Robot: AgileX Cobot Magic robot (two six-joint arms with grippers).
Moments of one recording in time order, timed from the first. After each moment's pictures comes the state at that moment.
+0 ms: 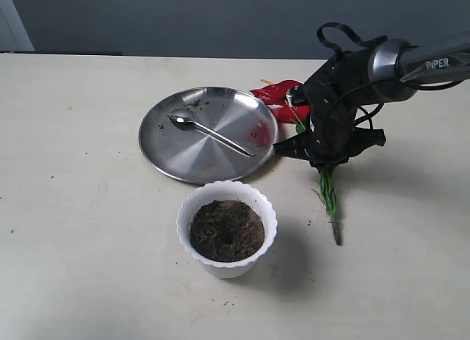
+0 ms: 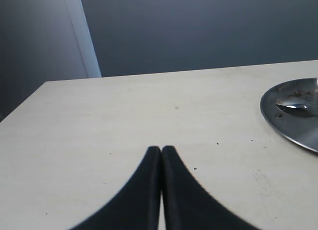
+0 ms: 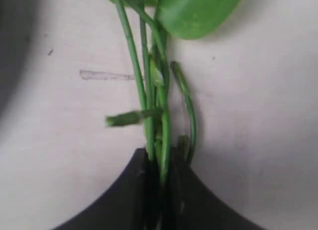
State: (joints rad) left arm 0.05 0.01 0.00 0.08 0.24 0.01; right arm 0.60 2.11 -1.28 -0.39 0.70 0.66
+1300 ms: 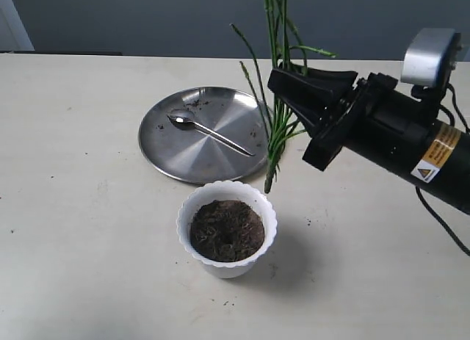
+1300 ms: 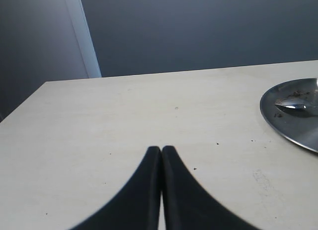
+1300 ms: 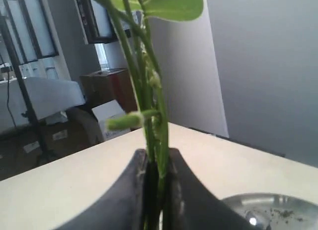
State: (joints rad) left arm 0.05 0.01 0.00 0.08 0.24 0.01; right arm 0.50 1.48 -0.42 -0.63 -1.21 0.54
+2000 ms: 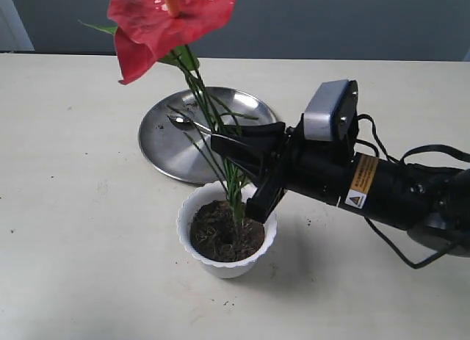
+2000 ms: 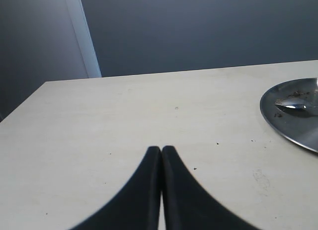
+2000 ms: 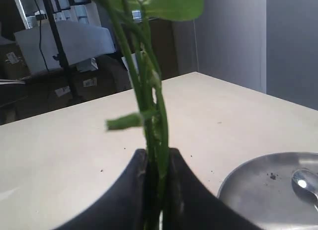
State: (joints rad) left arm 0.05 0.01 0.00 0.08 0.24 0.01; right arm 0.66 1.72 -0.49 -0.63 -1.21 0.40
